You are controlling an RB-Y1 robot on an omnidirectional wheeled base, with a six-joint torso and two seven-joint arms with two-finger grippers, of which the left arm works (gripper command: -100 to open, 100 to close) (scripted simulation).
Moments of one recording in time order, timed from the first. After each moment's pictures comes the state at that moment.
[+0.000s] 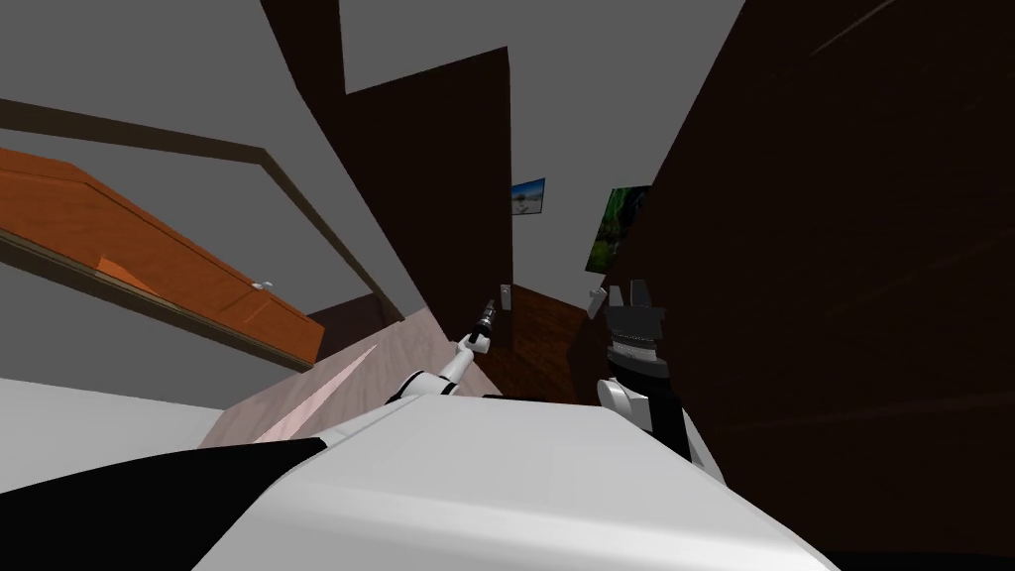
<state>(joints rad) -0.47 0.04 -0.06 -0.67 0.08 -0.46 0.00</state>
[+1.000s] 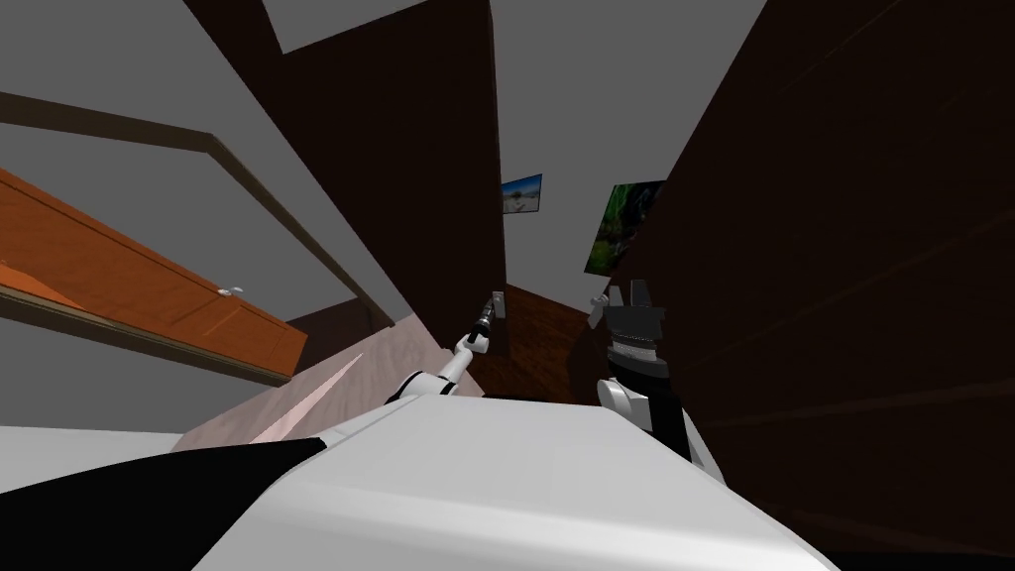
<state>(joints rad) -0.46 0.05 -0.05 -0.67 0.08 -0.48 -0.01</state>
